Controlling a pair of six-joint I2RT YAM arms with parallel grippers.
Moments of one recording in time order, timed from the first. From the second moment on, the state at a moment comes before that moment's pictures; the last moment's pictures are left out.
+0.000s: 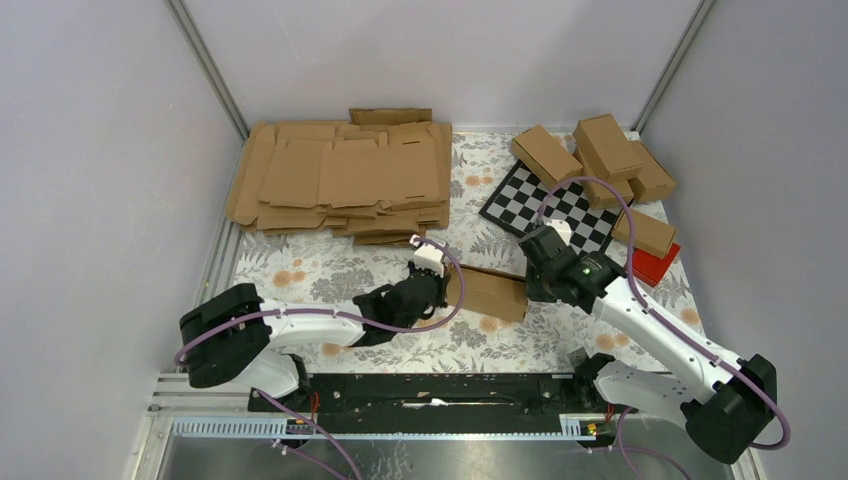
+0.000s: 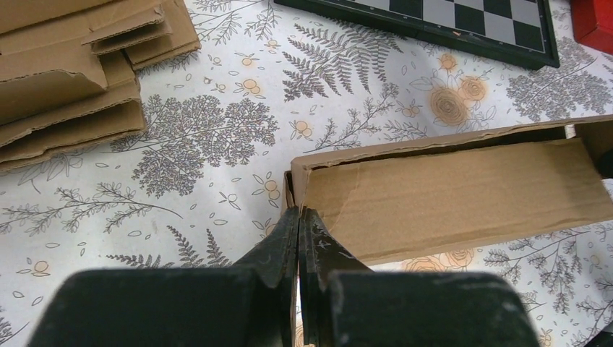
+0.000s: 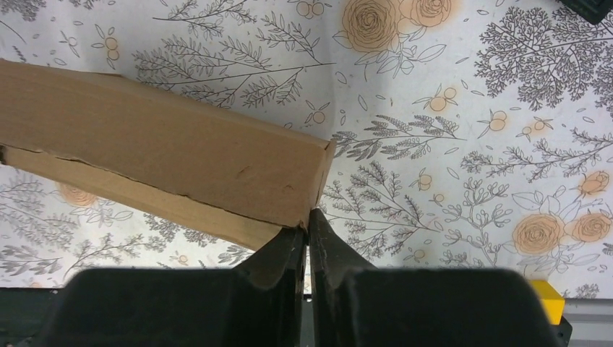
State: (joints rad) left arm -1.14 1.42 0.61 0.40 -0.54 -0.45; right arm 0.65 1.03 0.83 -0.89 0.27 0.64
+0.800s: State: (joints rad) left arm -1.19 1.51 0.71 0.34 -0.69 -0.35; right arm 0.48 1.18 0.99 -1.09 0.02 0.81
